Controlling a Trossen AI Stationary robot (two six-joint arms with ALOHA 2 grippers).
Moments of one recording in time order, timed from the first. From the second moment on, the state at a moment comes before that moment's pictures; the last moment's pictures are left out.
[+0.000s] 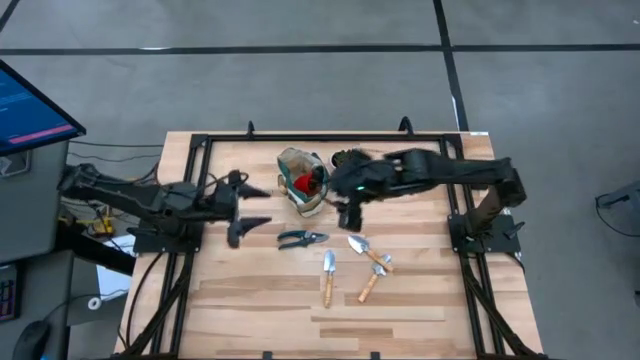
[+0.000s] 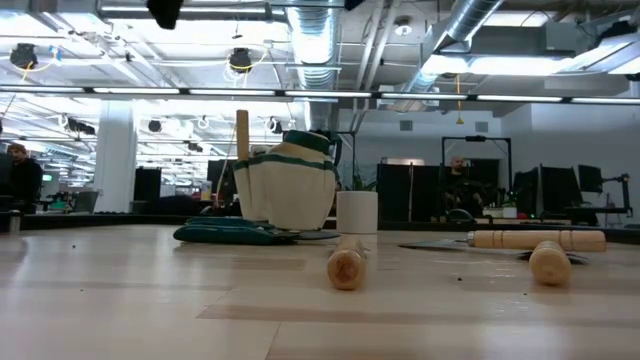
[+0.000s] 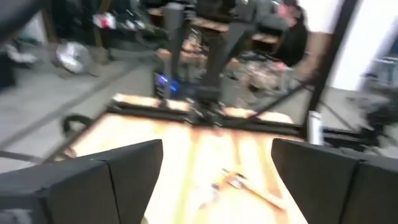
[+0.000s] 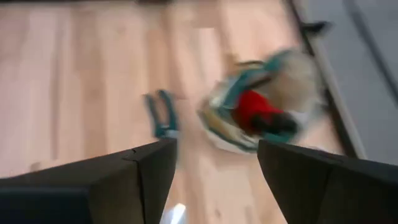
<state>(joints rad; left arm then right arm) -0.28 0.75 0.62 0.04 -0.38 -0.13 0.09 1.74 1.95 -1.11 0.23 0.10</state>
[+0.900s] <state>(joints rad) -0.66 0.63 0.63 -0.70 -0.35 -0.96 0.11 2.24 1.95 -0.65 0.08 -0.01</state>
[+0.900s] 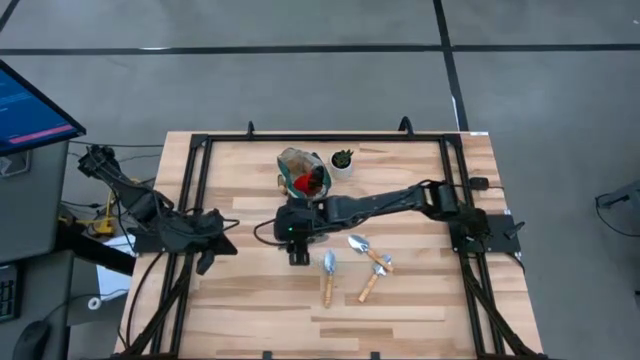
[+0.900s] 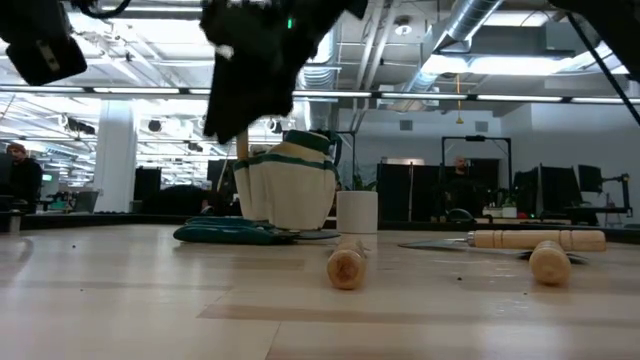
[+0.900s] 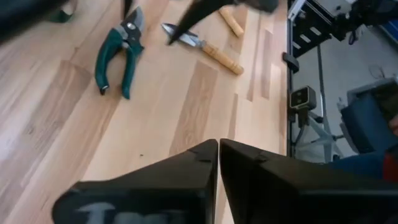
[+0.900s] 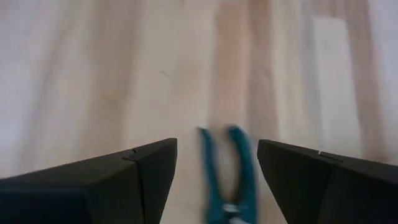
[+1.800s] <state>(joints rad) -0.66 0.63 0.63 -0.77 -0.37 -0.98 0.08 2.43 1.96 -0.56 0.14 -0.06</state>
